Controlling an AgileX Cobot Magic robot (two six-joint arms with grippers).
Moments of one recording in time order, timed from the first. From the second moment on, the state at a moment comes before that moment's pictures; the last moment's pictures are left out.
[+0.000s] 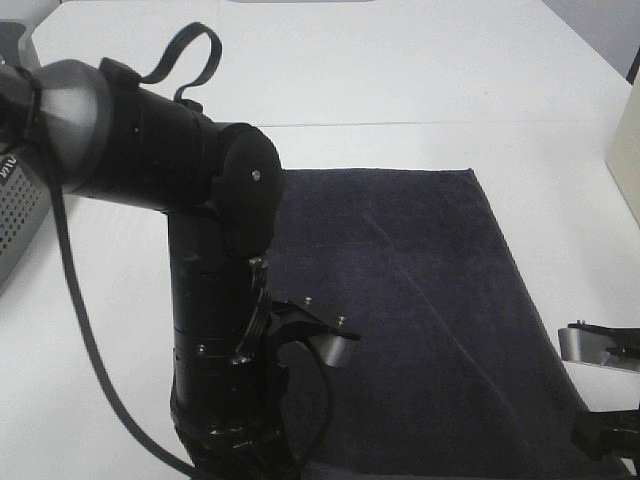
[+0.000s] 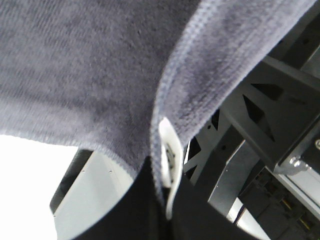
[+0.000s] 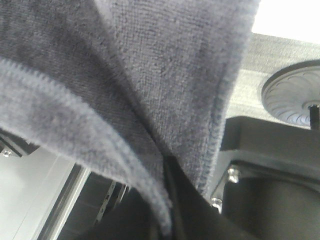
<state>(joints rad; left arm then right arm) -0.80 2.02 -1.21 -0.42 1.21 0.39 0.14 1.62 -0.56 0.29 1.16 -0.13</state>
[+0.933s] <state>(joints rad) -0.88 2.08 -1.21 -0.53 1.21 0.33 0.14 1.66 -0.56 0.38 1.12 -0.19</state>
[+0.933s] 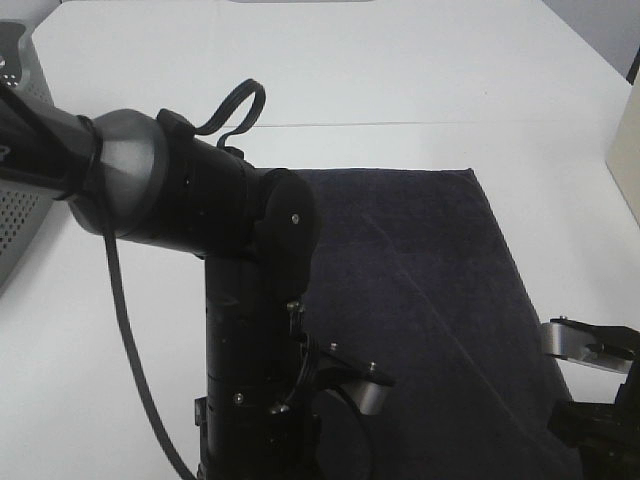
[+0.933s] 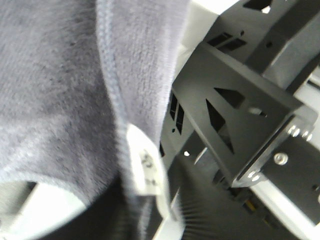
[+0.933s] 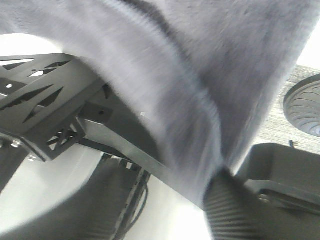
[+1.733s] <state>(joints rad) -0.76 2.07 -1.56 -0.36 1.22 0.23 0.13 1.61 -0.87 0.28 1.17 -0.17</state>
